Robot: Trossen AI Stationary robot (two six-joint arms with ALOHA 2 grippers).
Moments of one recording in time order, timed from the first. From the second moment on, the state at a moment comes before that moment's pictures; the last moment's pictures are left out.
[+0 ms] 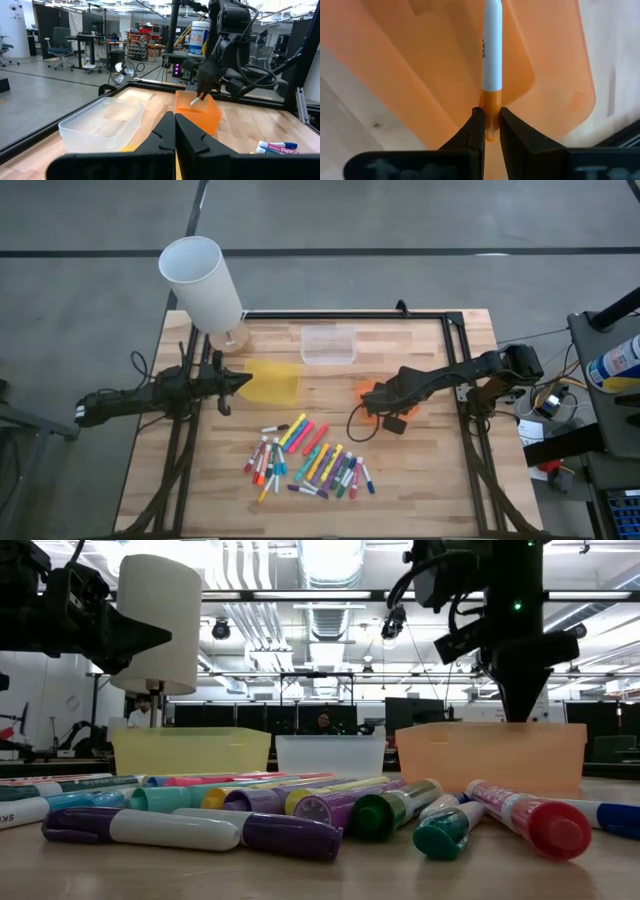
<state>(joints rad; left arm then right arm) 0.14 0.03 0.01 0.03 -0.10 -0.08 0.11 1.62 1.08 -1.16 0.24 0.51</state>
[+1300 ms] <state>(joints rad) 0.14 0.03 0.01 0.03 -0.10 -0.08 0.10 1.62 1.12 -1.09 0.14 0.62</state>
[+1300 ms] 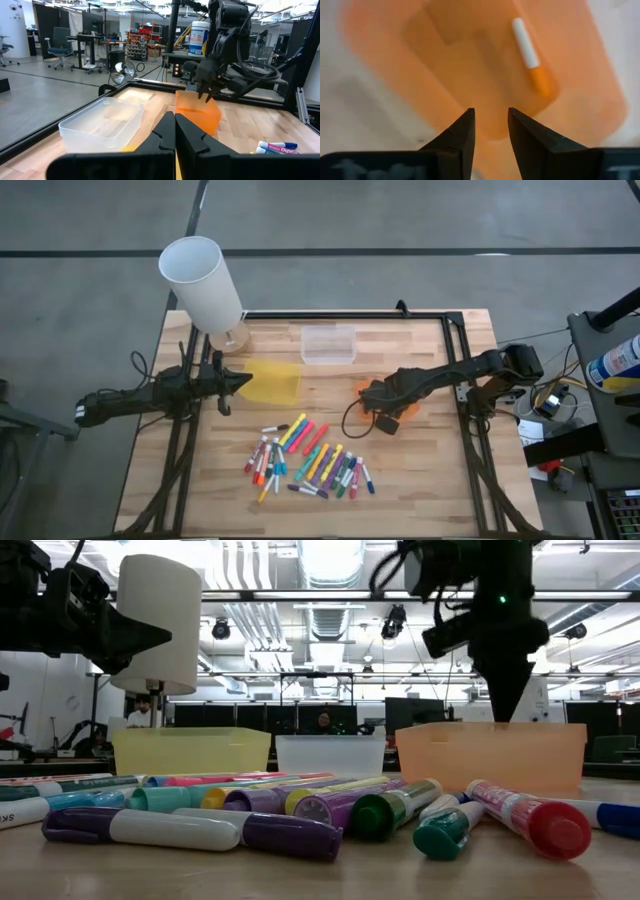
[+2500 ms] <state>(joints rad) 0.13 0.03 0.01 0.03 -0.10 -0.08 0.44 1.77 1.32 -0.75 -0.14 1.27</state>
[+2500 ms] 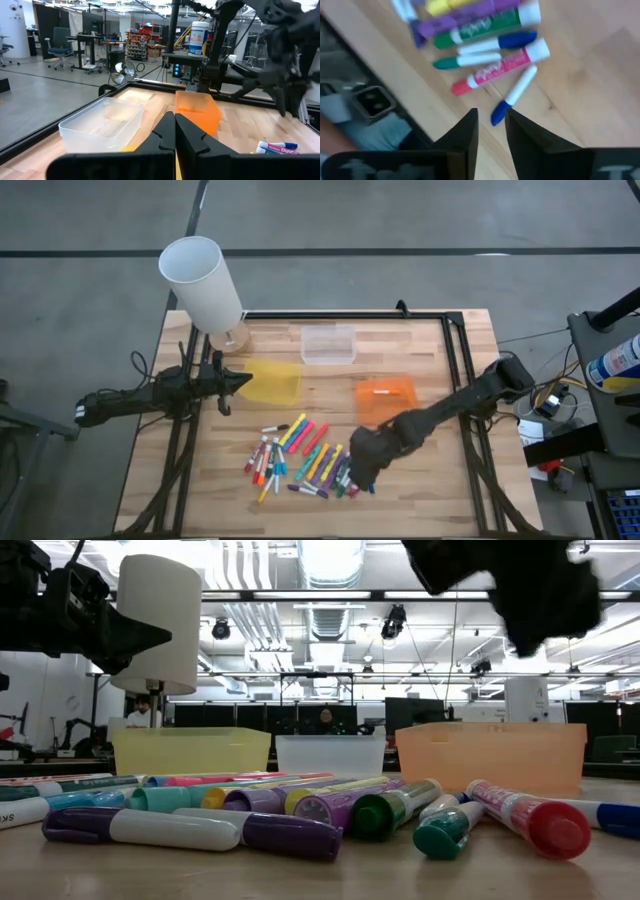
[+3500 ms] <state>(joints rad) 0.14 0.04 0.01 0.03 -0.10 -0.08 0.48 2.01 1.33 -0.75 -0.19 1.25</state>
